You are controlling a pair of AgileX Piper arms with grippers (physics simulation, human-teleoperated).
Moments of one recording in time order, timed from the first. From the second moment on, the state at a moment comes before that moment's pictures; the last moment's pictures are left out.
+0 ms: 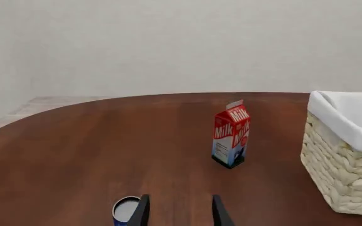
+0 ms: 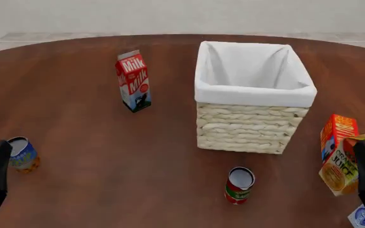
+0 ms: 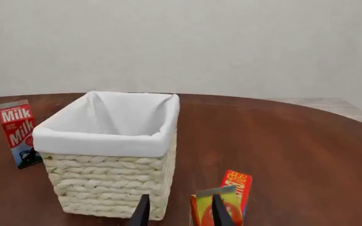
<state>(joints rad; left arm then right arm) 0.00 0.00 0.00 0.00 0.00 0.00 0.00 0.00 0.00 -0.01</state>
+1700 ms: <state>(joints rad) -0.02 0.04 0.00 -0.04 0.00 0.32 0.25 -0.34 0.07 -0.04</state>
